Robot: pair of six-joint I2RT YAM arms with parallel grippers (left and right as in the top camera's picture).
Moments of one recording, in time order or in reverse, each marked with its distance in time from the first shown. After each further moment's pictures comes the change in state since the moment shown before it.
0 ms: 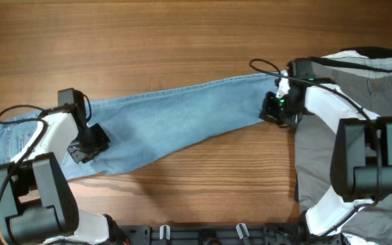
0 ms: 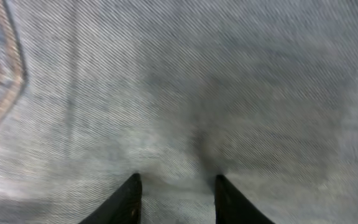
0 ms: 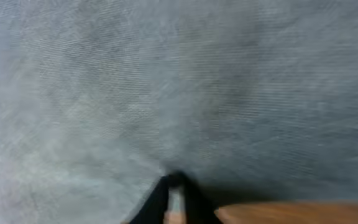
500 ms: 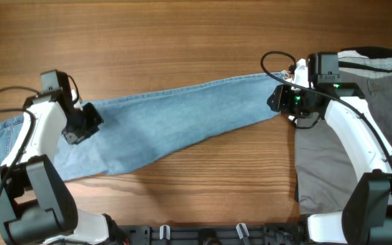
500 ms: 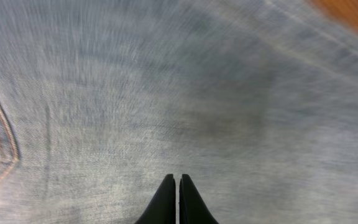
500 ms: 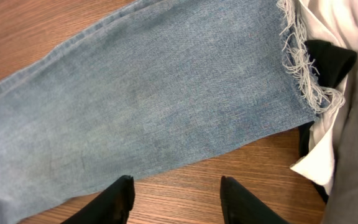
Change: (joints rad) left arm 0.041 0.001 0.150 -0.013 0.157 0.057; right arm -0.021 -0.299 -0.017 -0.051 0.043 -0.126
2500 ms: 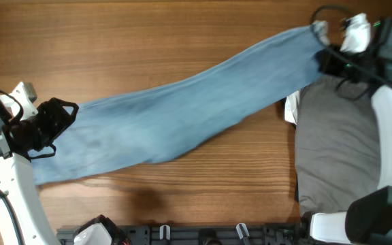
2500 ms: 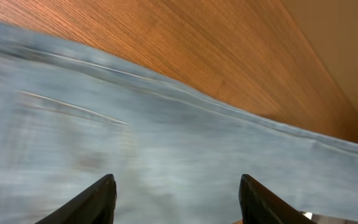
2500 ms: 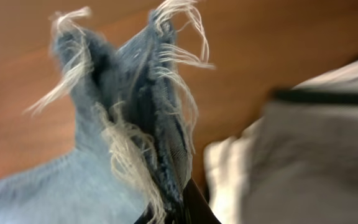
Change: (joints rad) left arm 0.286 -0.455 0.065 -0.129 0.410 0.151; right arm -0.241 -0.009 0.376 -0.064 -0.100 -0.152
